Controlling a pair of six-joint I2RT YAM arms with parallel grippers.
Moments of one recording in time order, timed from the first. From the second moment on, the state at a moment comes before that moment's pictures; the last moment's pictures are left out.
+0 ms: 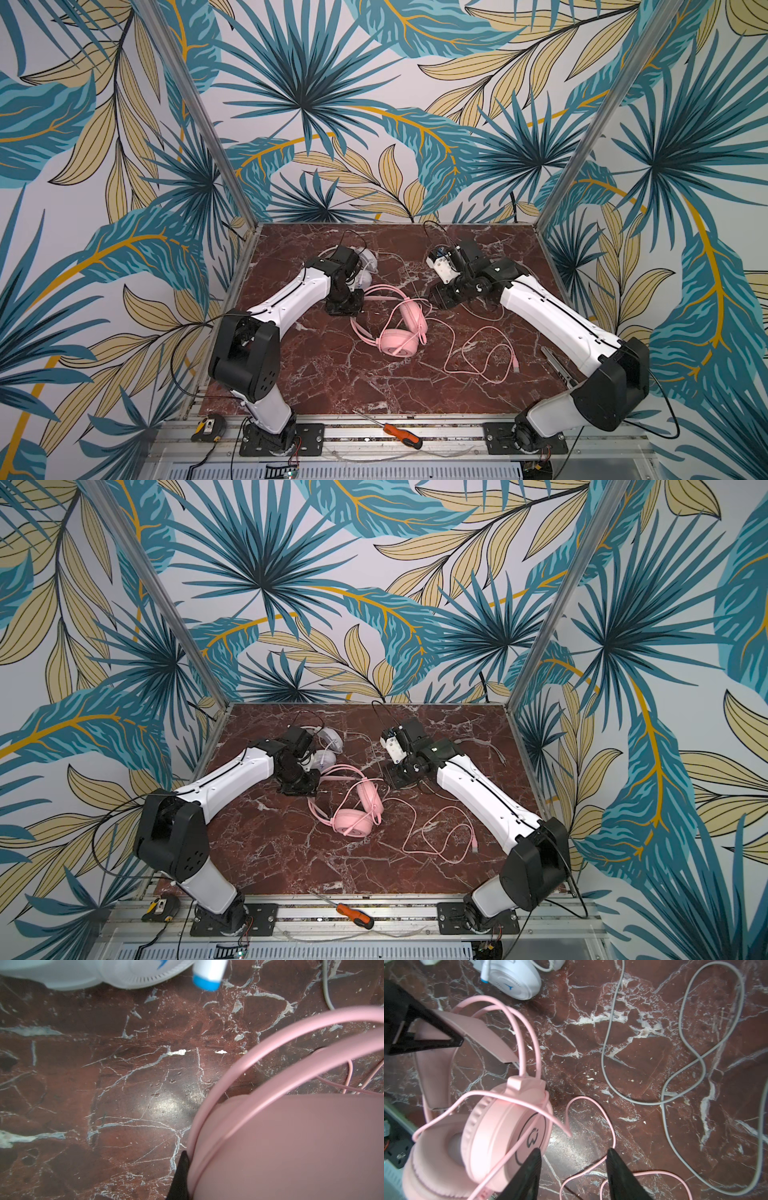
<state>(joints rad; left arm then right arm) -0.39 1.68 1.30 -0.98 0.21 -0.37 0.52 1.50 1.36 -0.90 -0.13 0.06</state>
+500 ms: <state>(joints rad) -0.39 1.66 1.30 -0.98 0.27 -0.32 0.52 1.64 1.38 -0.79 -0.17 0.15</state>
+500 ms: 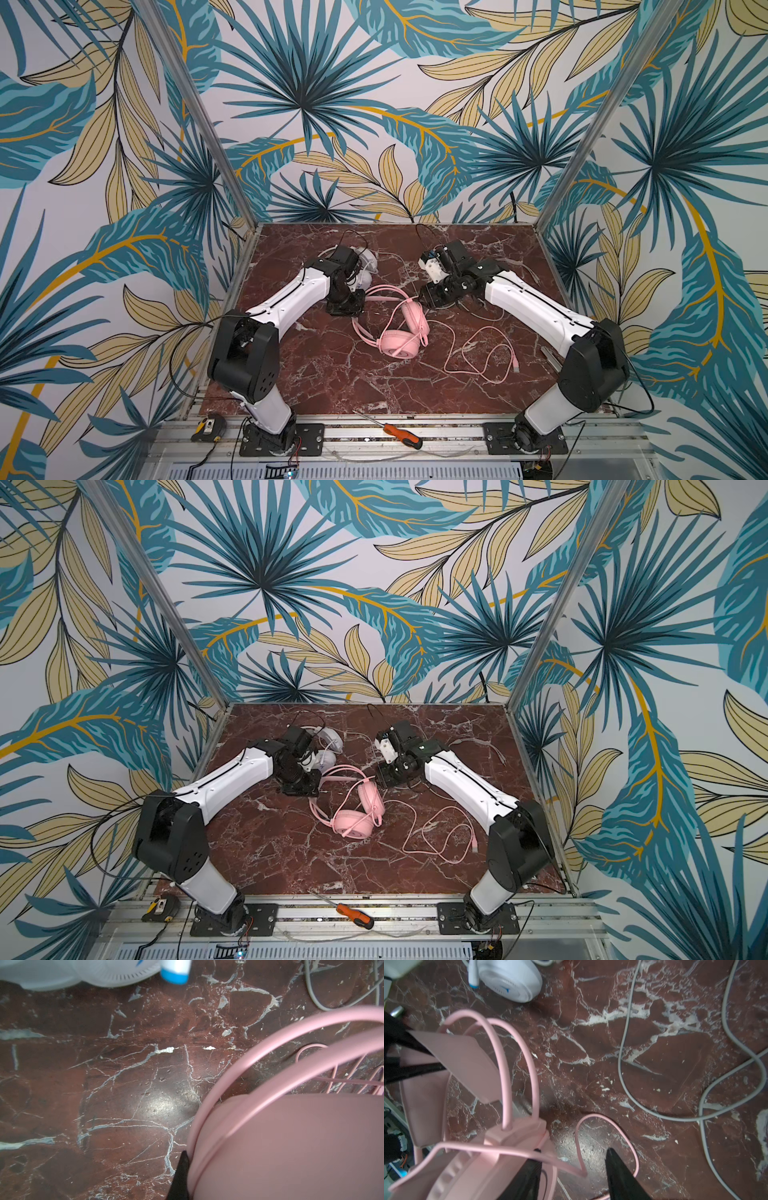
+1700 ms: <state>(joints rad) -0.39 1.62 1.31 -0.97 0.36 -0.33 0.46 1.66 1.27 -0.71 -0.20 0.29</state>
